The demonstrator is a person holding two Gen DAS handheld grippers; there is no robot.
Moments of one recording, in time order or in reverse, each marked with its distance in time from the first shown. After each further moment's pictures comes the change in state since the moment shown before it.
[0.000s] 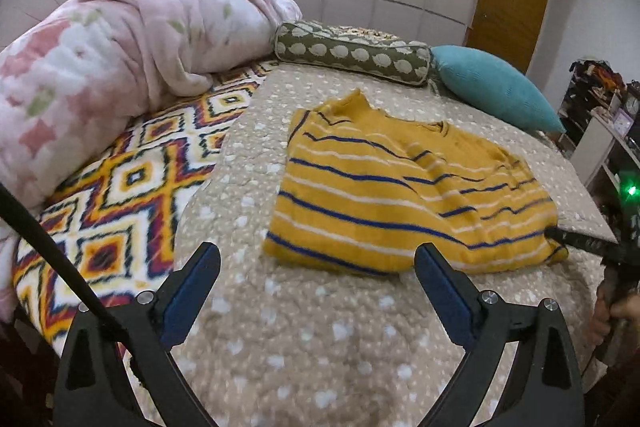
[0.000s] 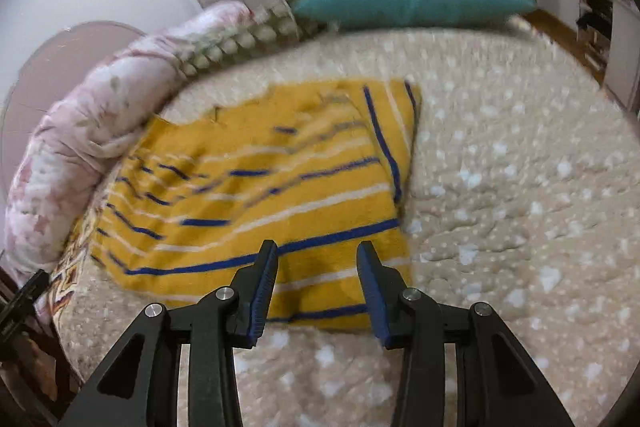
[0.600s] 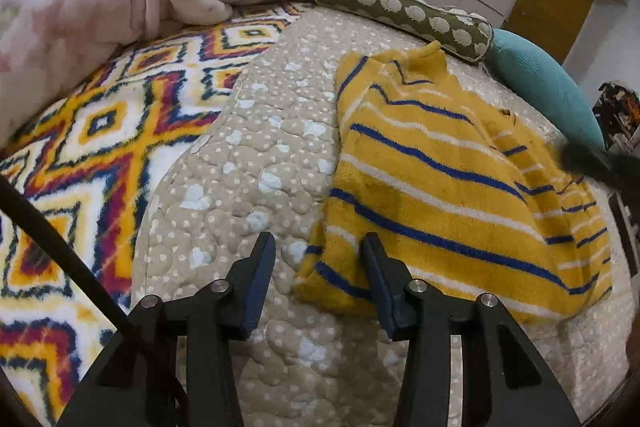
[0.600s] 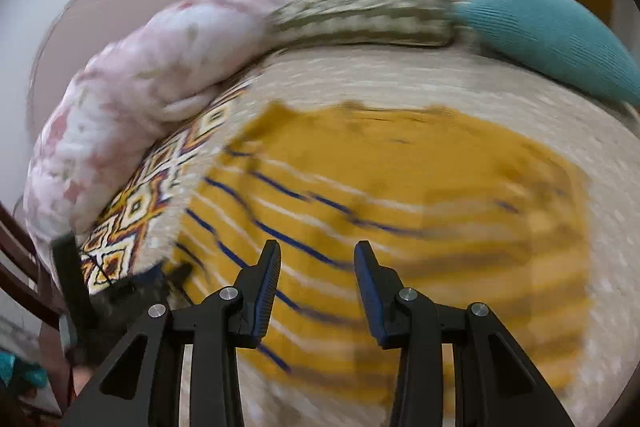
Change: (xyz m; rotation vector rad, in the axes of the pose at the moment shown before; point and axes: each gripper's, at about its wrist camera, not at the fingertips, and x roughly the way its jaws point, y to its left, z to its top) left arm 0.101 0.050 -0.002 -0.135 0.128 0.003; right arm 0.053 0.194 0.049 -0.260 0.087 0.166
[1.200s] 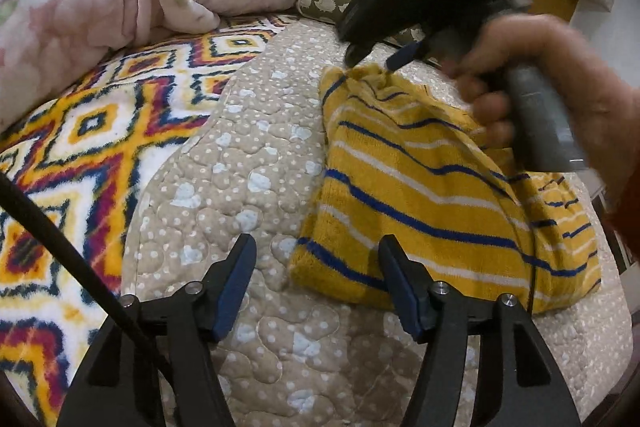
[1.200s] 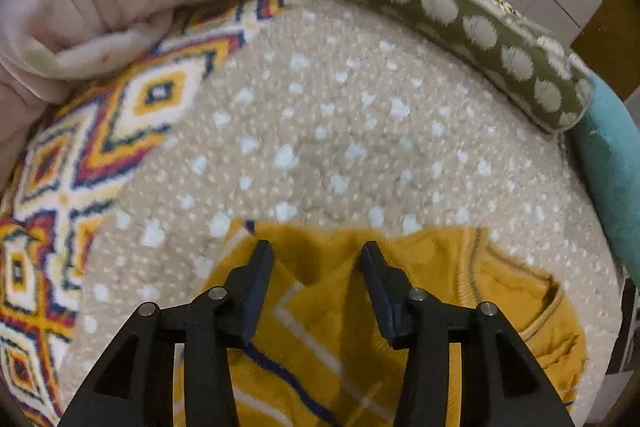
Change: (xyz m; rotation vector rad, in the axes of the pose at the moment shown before) left arm -0.008 0.006 -0.010 -0.003 -0.045 -0.083; right arm 0.204 0.089 0.140 -0.239 0.229 -0.312
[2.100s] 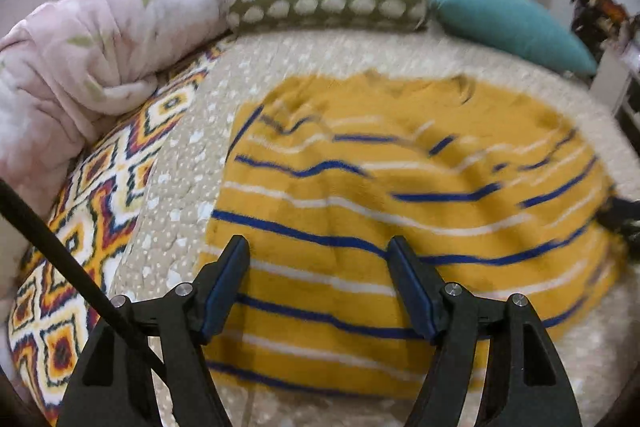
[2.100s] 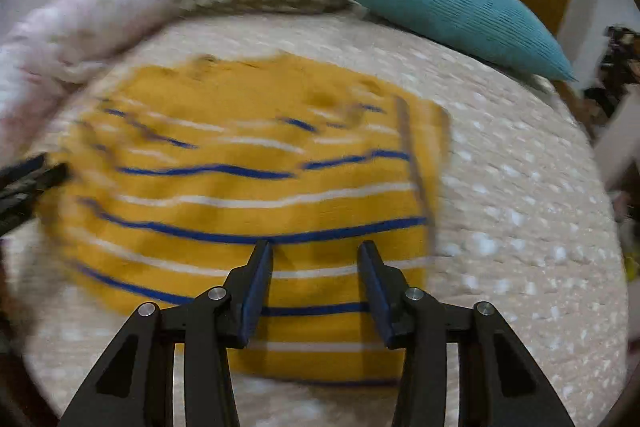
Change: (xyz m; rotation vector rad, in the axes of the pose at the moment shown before) left arm 0.039 -0.105 0.042 0.312 0.079 0.162; right arm -0.098 -0.224 -0.297 0.283 -0.128 -0.062
